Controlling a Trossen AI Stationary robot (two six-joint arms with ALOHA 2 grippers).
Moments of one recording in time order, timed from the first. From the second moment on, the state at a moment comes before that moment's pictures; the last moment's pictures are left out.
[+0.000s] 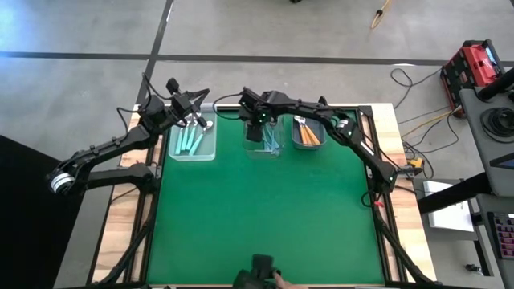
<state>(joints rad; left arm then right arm) 0.78 0.96 0.55 0.54 0.09 0.48 -0.48 2.43 2.22 -0.91 -0.02 -0.30</state>
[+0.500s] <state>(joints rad) 0.78 0.96 0.55 0.54 0.10 0.48 -0.48 2.43 2.16 -0.82 -0.08 -0.26</state>
